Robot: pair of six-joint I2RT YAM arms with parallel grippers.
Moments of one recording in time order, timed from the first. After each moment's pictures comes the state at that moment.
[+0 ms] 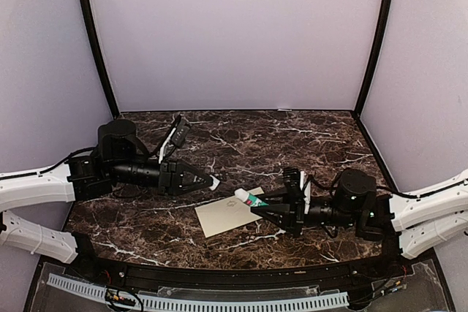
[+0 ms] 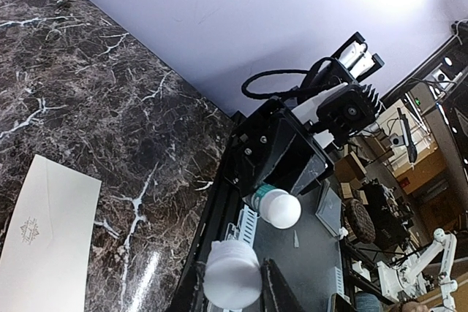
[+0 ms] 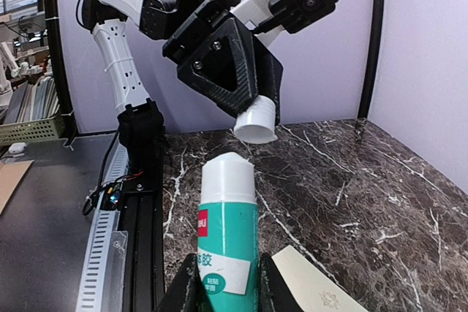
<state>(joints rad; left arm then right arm) -0.89 1.07 0.74 0.07 0.60 -0.58 1.25 1.10 0.43 0.64 -0.13 -0.04</state>
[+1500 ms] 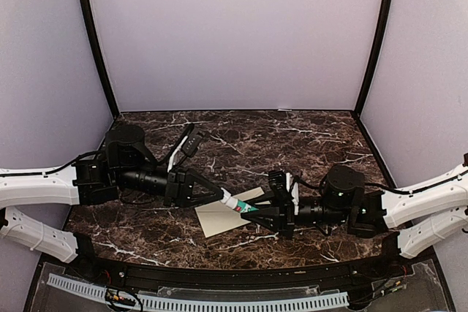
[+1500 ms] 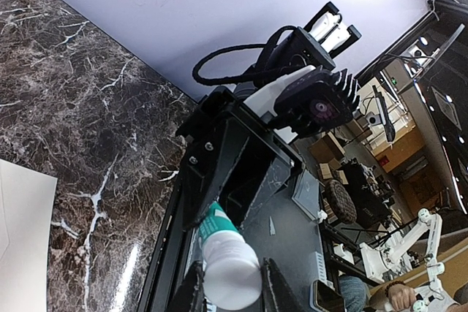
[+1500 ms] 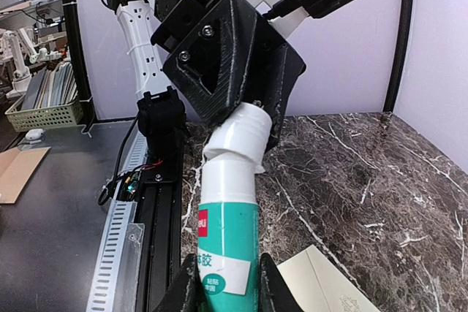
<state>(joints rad) -1.00 1.12 0.75 0.14 0.62 -0.61 1.25 1.19 0.51 0.59 -0.22 -0.04</state>
